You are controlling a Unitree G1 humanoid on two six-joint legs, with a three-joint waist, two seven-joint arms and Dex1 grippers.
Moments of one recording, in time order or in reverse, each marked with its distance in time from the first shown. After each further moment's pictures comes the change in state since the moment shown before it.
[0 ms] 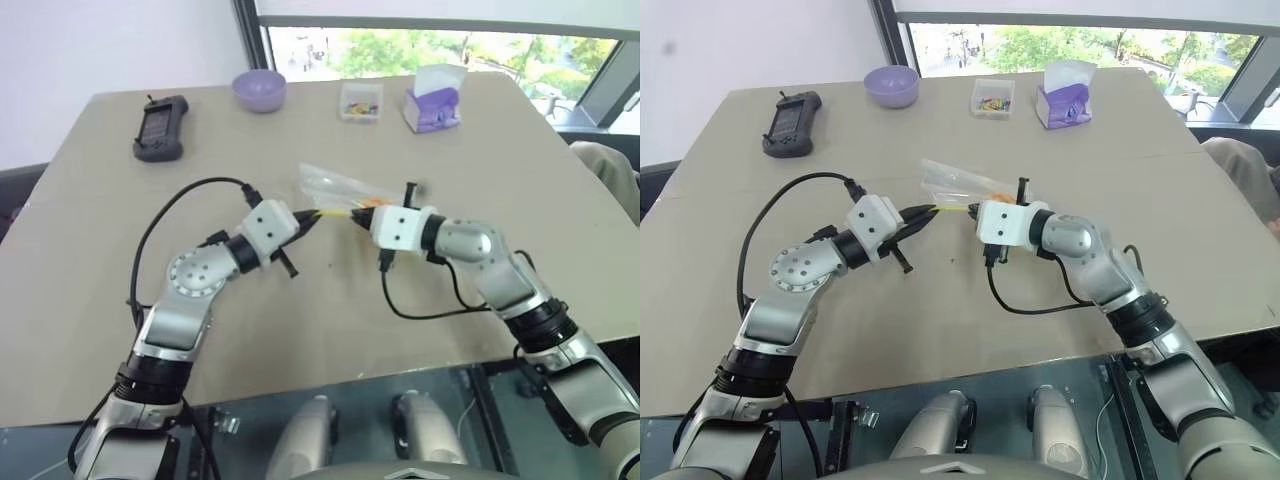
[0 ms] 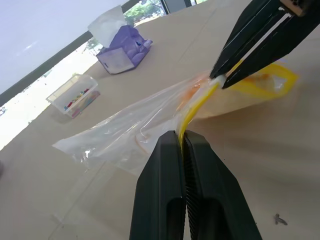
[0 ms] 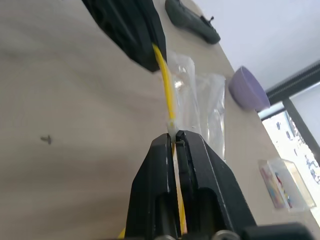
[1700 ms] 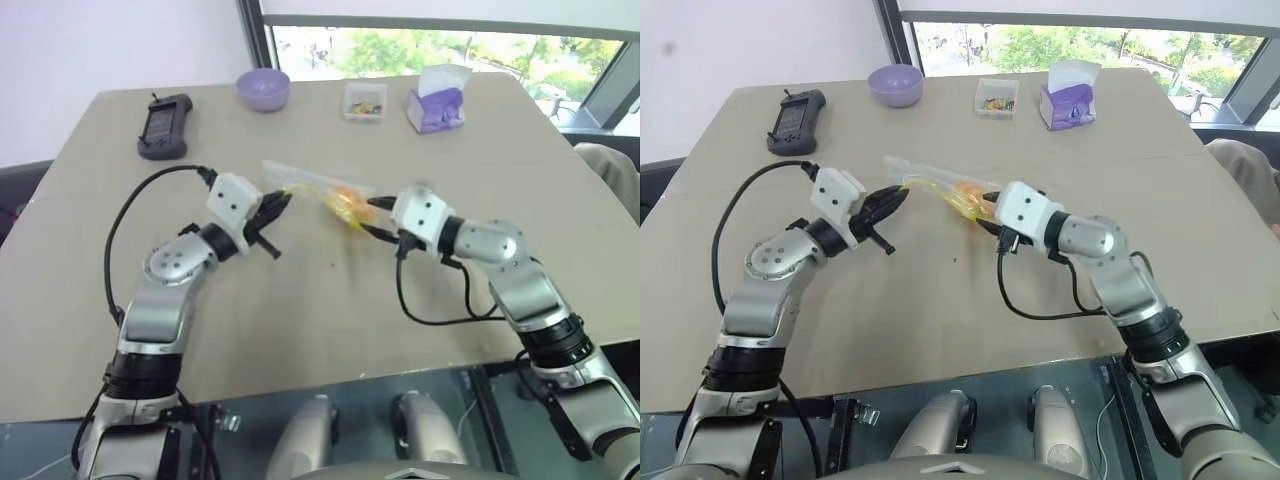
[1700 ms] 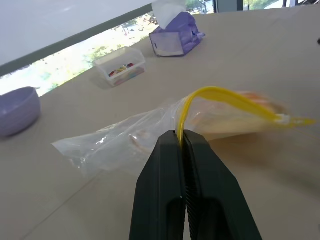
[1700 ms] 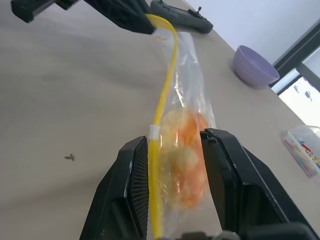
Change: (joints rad) left arm -0.032 -0.023 0.140 -0.021 -0.142 0.238 0.054; right arm 0.078 0.006 -0.082 -0.188 0.172 0.250 0.065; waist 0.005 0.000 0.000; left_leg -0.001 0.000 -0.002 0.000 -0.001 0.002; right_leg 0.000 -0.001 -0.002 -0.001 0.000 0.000
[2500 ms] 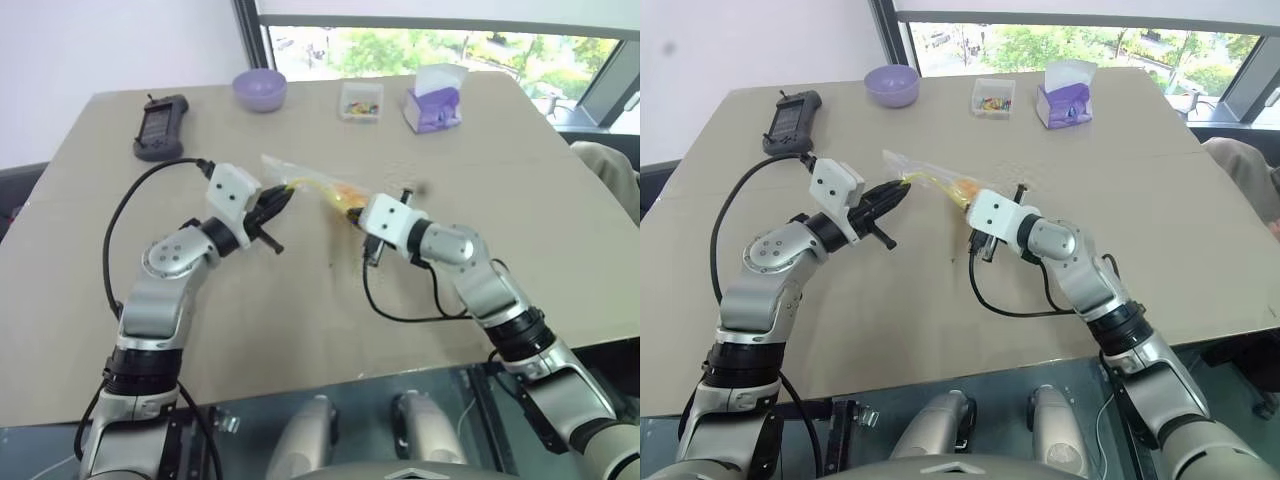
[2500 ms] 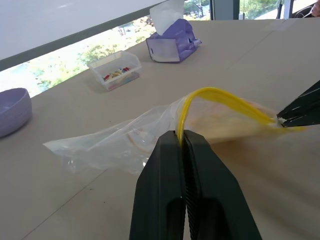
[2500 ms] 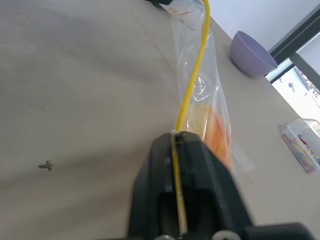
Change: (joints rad) left arm -0.013 0.000 0.005 -0.020 -0.019 0.047 0.010; right arm -0.060 0.138 0.078 0.164 -0.154 -0.023 -0.112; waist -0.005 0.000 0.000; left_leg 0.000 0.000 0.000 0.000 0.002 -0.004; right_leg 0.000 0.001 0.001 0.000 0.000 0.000
